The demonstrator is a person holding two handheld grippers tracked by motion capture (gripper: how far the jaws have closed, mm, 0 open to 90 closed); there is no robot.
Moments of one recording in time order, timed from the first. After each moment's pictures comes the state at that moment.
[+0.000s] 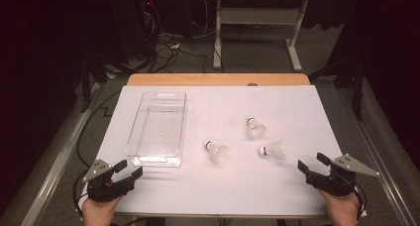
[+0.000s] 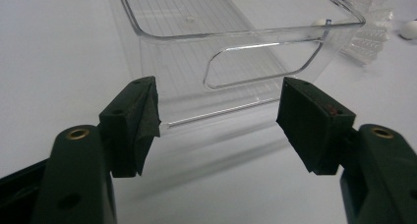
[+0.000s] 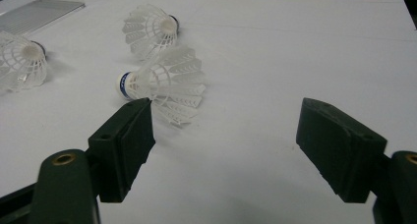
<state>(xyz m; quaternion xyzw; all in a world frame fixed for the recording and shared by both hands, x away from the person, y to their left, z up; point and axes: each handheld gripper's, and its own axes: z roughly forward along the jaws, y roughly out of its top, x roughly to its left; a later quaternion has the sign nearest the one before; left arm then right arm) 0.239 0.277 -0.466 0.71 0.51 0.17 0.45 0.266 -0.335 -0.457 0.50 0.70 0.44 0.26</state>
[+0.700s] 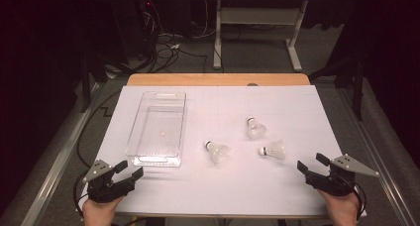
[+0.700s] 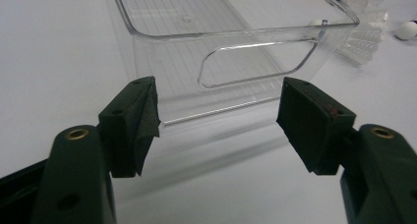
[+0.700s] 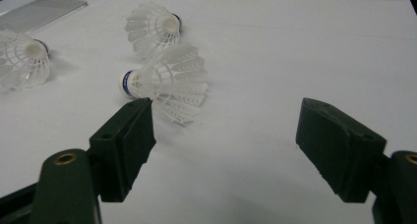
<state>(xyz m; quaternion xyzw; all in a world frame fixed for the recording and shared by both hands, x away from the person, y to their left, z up) 0.237 0.274 -0.465 0.71 0.51 0.17 0.45 0.266 -0.334 -0.457 0.49 0.70 0.44 0.26</state>
